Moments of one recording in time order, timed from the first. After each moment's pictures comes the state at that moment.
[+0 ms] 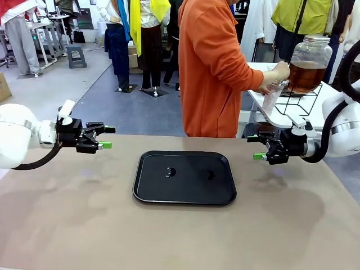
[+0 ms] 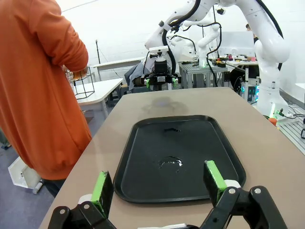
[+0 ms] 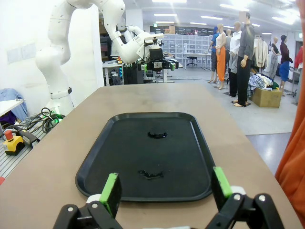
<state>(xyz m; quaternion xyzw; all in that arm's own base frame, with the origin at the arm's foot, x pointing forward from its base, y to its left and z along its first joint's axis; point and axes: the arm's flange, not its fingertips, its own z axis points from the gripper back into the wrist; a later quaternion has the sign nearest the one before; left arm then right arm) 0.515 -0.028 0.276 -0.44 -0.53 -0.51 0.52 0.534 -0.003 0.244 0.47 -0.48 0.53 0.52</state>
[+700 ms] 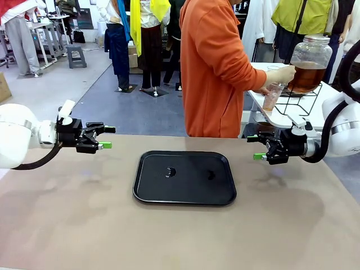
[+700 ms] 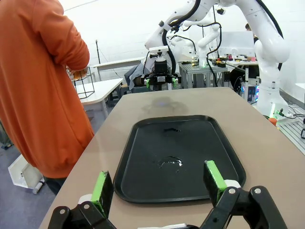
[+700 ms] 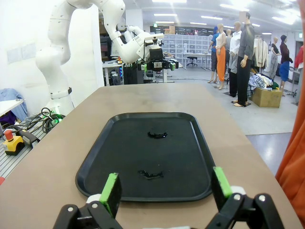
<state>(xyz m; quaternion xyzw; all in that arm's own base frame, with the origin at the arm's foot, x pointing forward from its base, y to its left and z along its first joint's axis) 0.515 -0.028 0.276 -0.44 -0.53 -0.51 0.52 0.534 -0.003 0.244 0.47 -0.48 0.53 0.52</state>
